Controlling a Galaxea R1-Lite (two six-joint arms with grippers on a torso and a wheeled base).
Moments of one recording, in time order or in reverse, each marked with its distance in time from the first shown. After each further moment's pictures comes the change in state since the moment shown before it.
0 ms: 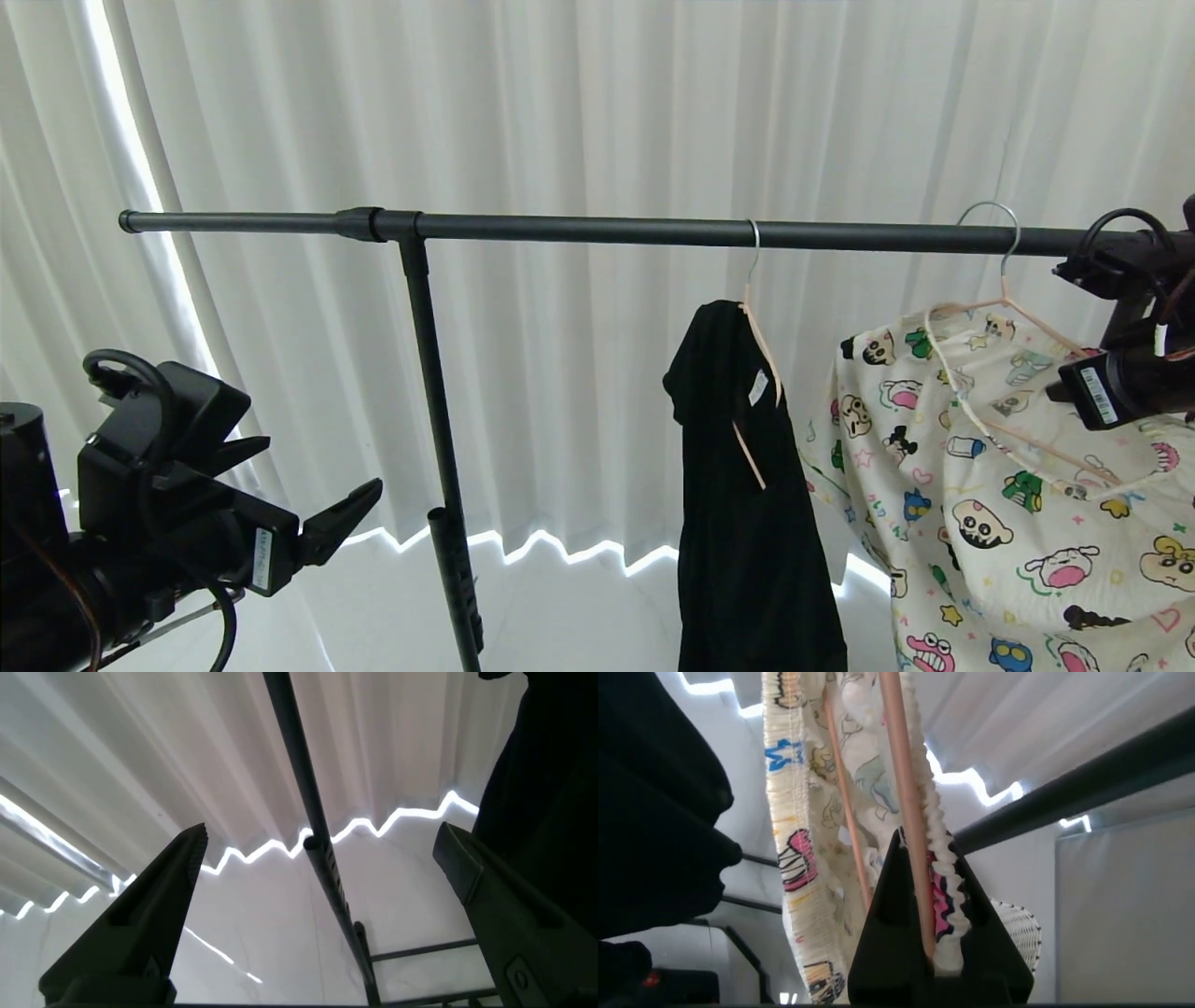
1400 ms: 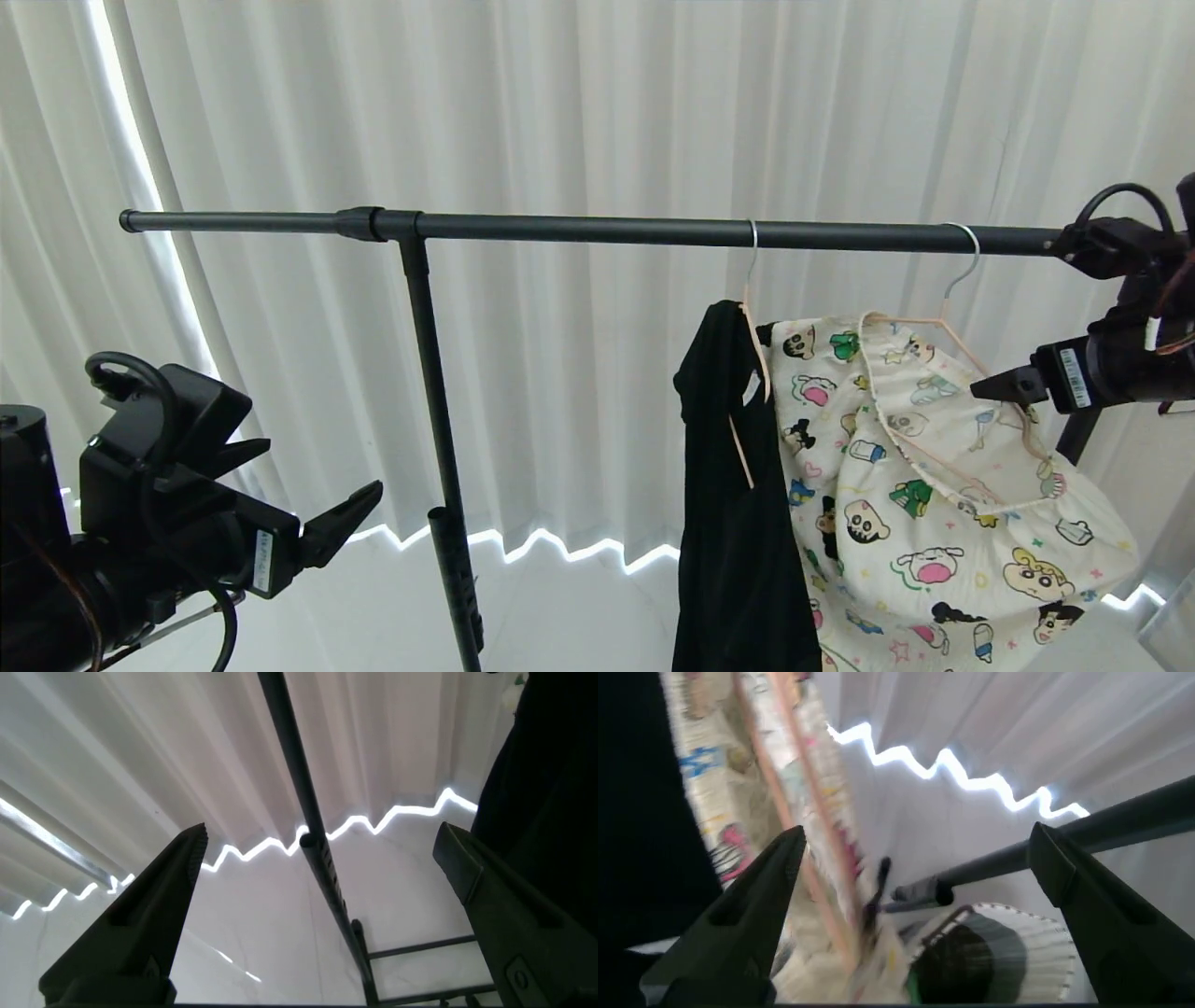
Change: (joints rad) left arm -0.001 0.001 0.003 0.000 0.001 -0.002; right arm 0.097 -0.040 0.001 -0.033 0.000 0.132
